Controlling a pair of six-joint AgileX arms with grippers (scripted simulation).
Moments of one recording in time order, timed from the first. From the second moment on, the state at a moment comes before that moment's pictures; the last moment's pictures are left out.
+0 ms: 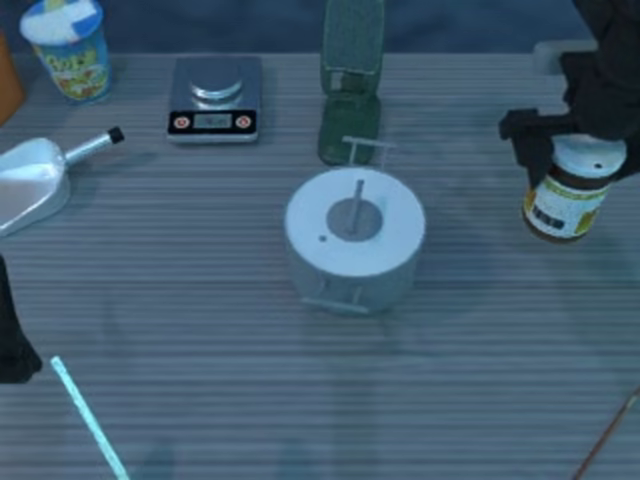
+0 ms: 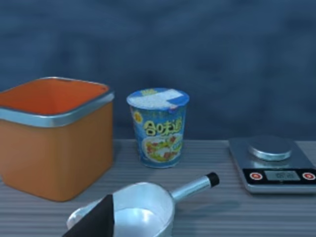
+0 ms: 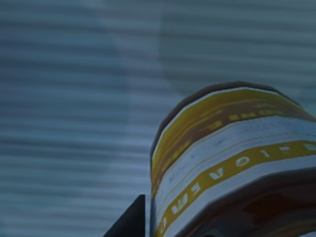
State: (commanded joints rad) left arm 0.00 0.00 0.00 0.00 0.00 0.00; right arm 0.22 2.11 1.77 -1.14 0.01 0.16
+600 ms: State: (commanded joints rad) left arm 0.00 0.00 0.00 0.00 0.00 0.00; right arm 0.29 2.12 1.73 -1.08 0.03 0.30
